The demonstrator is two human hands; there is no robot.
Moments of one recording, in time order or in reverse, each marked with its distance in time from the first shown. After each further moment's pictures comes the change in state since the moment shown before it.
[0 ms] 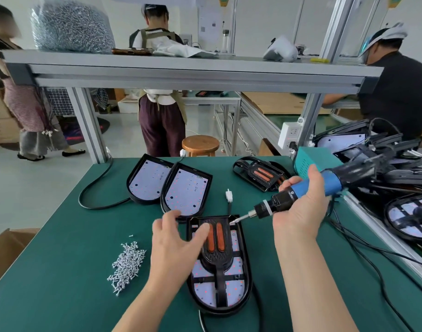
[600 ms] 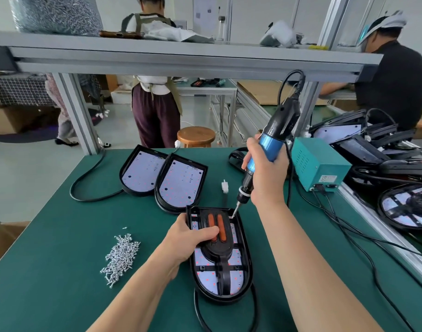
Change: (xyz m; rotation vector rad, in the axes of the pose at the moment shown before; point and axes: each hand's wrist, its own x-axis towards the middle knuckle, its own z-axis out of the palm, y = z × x) left_hand 0.026 -0.018 0.025 -0.432 -0.475 -0.287; right_hand 0.023 0.038 0.028 -0.387 -0.474 -0.179
